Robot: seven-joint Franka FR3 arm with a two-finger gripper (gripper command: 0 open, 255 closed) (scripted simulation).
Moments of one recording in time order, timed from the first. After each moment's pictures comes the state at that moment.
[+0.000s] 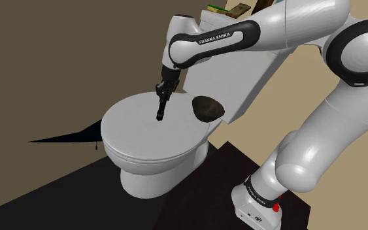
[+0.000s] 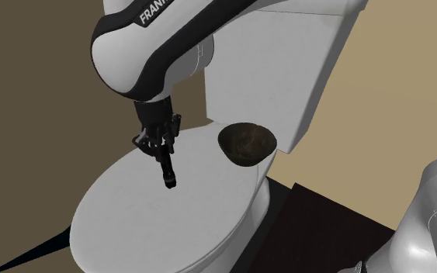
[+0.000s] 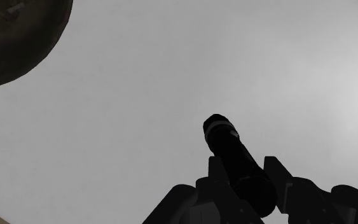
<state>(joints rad) 0.09 0.03 0.06 -2.14 0.01 2.16 0.00</state>
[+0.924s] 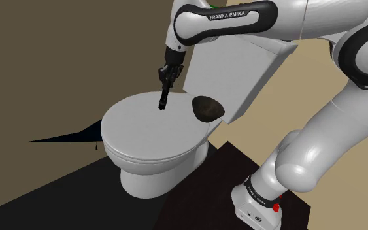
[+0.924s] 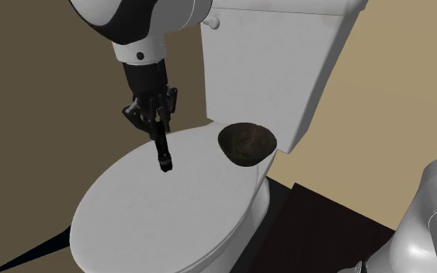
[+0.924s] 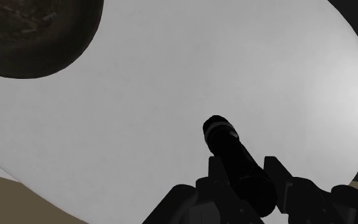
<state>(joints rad) 0.09 -0.04 0.05 -2.03 0.01 1.99 0.00</state>
